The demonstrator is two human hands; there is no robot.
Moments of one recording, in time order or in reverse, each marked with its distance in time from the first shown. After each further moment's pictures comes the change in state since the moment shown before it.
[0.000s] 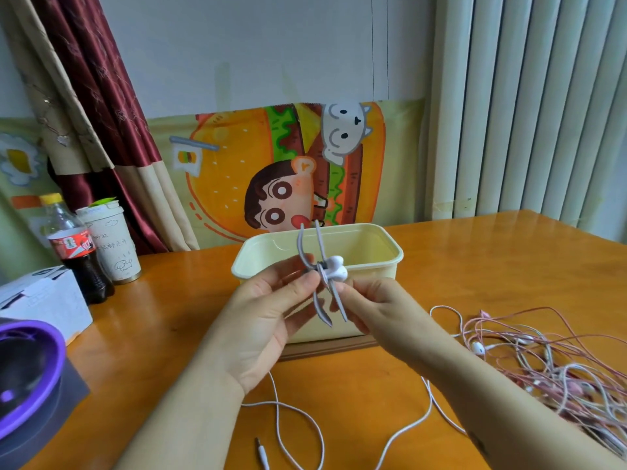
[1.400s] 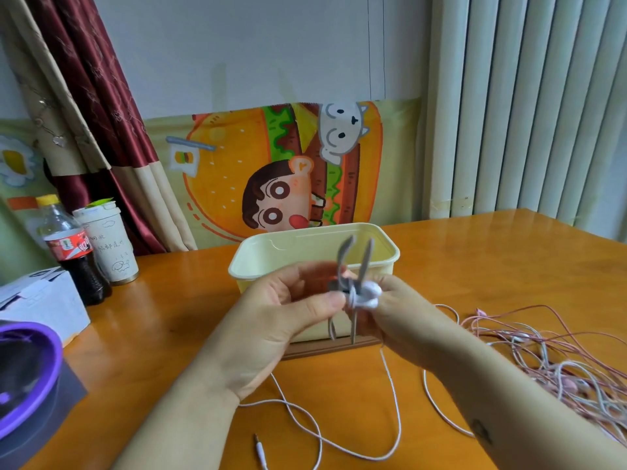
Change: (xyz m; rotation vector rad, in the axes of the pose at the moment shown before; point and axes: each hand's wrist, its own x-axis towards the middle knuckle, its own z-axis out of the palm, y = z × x) left_hand -0.008 0.003 0.004 0.249 -0.239 0.069; right_hand -0.002 -0.008 -0.008 0.305 -0.175 0.079
